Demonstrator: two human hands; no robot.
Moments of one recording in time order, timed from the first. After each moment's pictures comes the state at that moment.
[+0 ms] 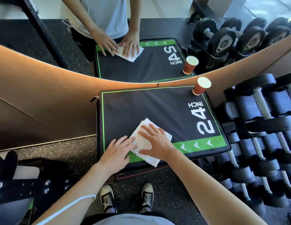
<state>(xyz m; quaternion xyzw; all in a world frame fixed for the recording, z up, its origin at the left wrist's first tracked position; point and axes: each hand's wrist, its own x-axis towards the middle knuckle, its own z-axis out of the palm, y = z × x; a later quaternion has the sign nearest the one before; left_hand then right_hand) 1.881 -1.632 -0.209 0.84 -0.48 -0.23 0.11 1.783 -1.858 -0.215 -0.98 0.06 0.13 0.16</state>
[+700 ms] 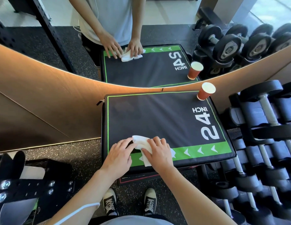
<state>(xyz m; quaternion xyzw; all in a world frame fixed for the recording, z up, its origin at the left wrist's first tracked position) 1.869 -1.630 -0.196 0.87 -0.45 -0.14 0.15 1.763 -1.816 -0.232 -0.97 0.21 -0.05 0.10</state>
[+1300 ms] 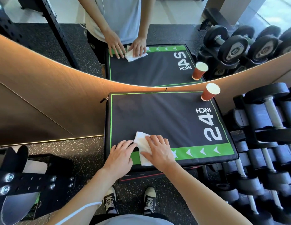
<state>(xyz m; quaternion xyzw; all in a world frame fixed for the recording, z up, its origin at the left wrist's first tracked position) 1.863 -1.625 -0.201 0.89 -0.40 -0.19 0.12 1.767 -1.824 -0.238 -0.99 0.09 -0.04 0.06</state>
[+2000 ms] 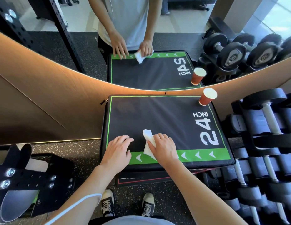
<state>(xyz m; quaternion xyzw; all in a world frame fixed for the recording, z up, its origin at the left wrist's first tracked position) 1.854 -1.645 -0.169 0.91 -0.35 -0.12 0.18 1.763 -1.853 -0.194 -0.98 0.17 -0.05 0.11</state>
